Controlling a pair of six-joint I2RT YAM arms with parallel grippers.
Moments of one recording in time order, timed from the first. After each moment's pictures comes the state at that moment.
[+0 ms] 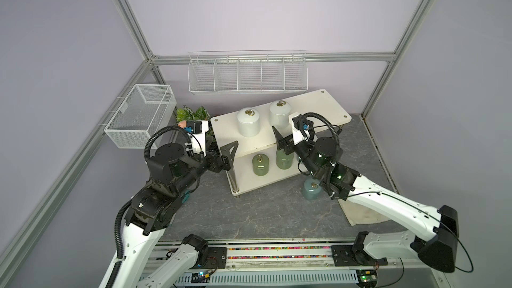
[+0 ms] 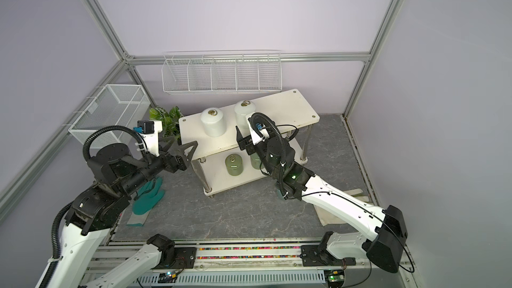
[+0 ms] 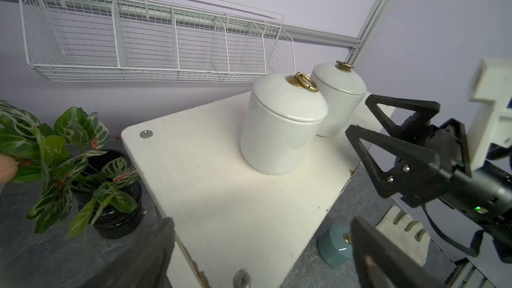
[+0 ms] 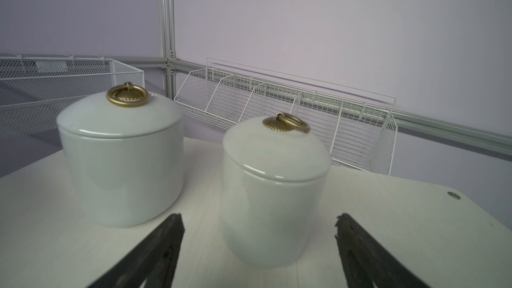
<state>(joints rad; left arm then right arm) -0.47 0.81 1.25 -0.63 0.11 -0.23 0.92 1.31 1.14 0.26 0.41 -0.15</state>
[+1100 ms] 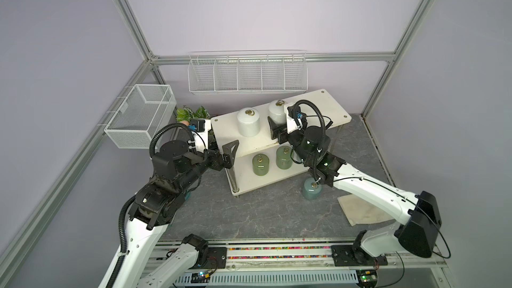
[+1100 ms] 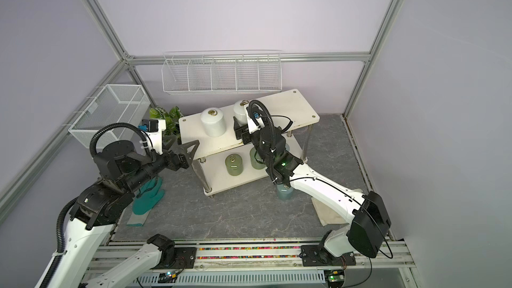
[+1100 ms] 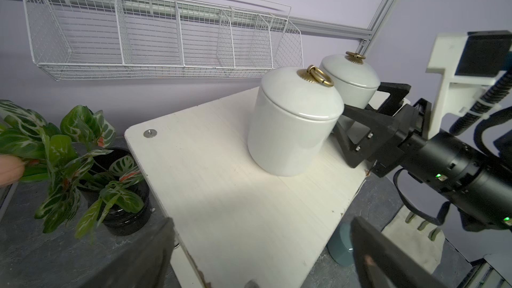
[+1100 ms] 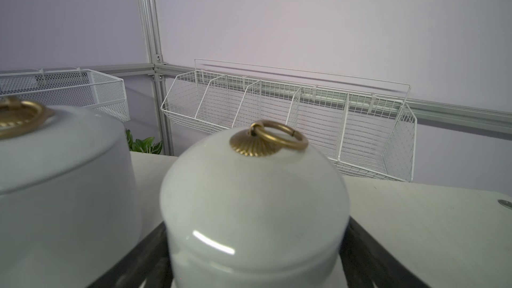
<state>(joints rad) -0.47 0.84 1.25 -0.63 0.09 -0.21 0.84 1.46 1.23 0.34 0.37 -0.07</state>
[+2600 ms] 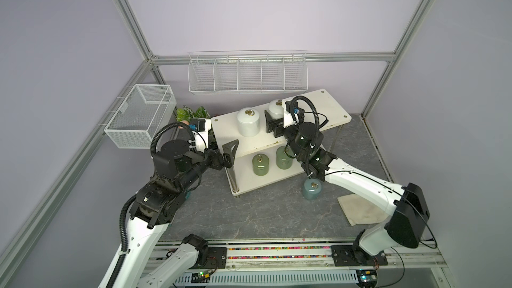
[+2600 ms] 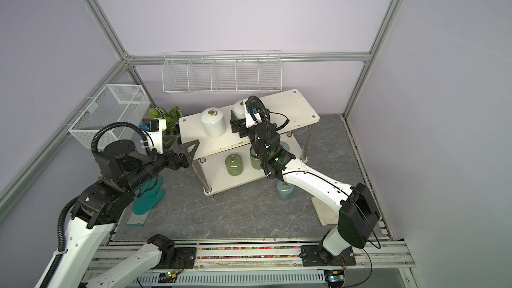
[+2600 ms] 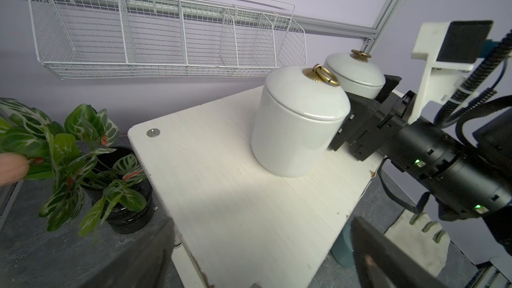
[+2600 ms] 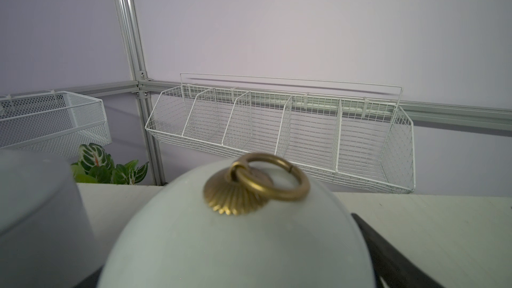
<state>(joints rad) -0.47 0.84 1.25 -0.63 0.08 -0.21 0.82 1.56 1.29 0.42 0.41 -0.05</state>
